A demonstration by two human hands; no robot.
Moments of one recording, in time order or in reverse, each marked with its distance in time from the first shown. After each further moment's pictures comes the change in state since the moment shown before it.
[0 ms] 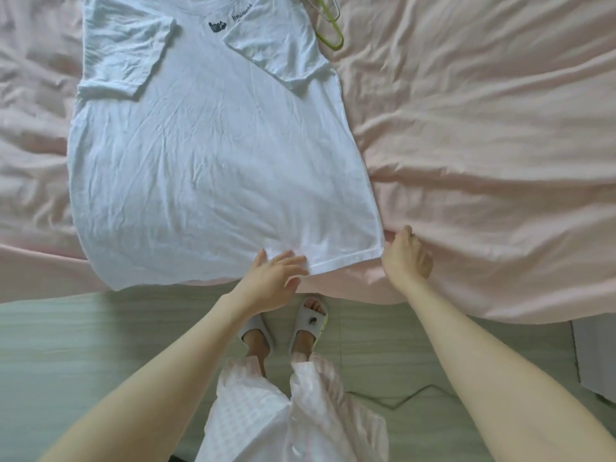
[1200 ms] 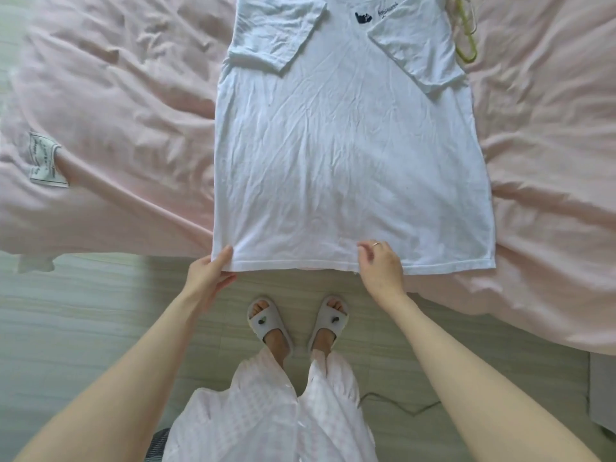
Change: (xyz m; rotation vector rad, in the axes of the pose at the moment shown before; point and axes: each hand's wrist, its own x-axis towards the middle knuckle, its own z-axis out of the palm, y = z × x) left_hand -0.164 -0.236 0.000 -1.569 0.575 -0.770; right_hand -0.130 -0.185 0.087 0.292 -0.171 -0.335
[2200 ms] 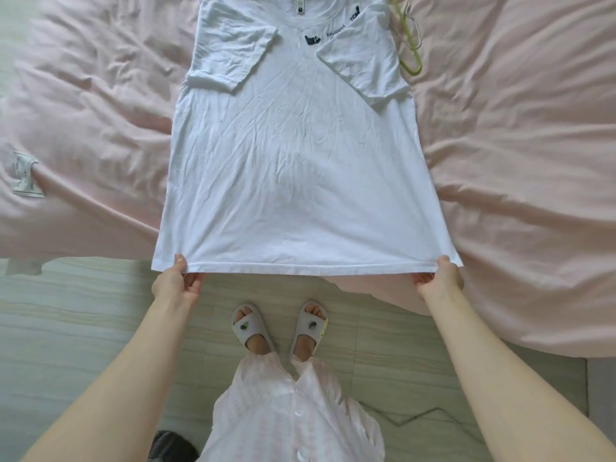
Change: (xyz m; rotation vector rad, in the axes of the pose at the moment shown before) left_hand -0.040 -0.001 0.060 -0.639 0.385 -0.081; right_hand 0.024 0.123 -0.127 1.440 0.459 0.855
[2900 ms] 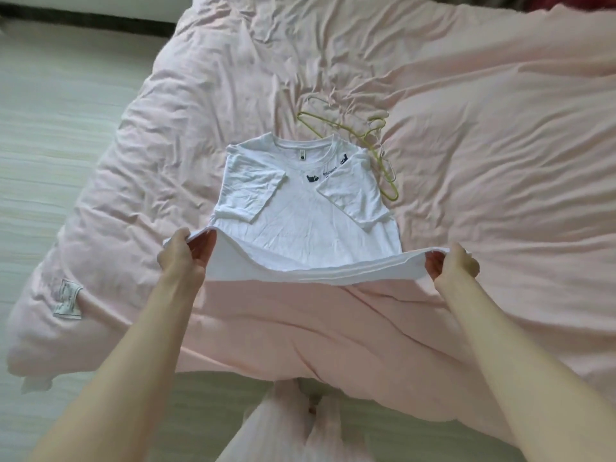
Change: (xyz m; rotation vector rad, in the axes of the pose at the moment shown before) left_hand -0.095 0.174 0.164 -0.230 -0.208 0.249; right_hand -0.113 -0.148 0.129 0.009 -0.088 -0.300
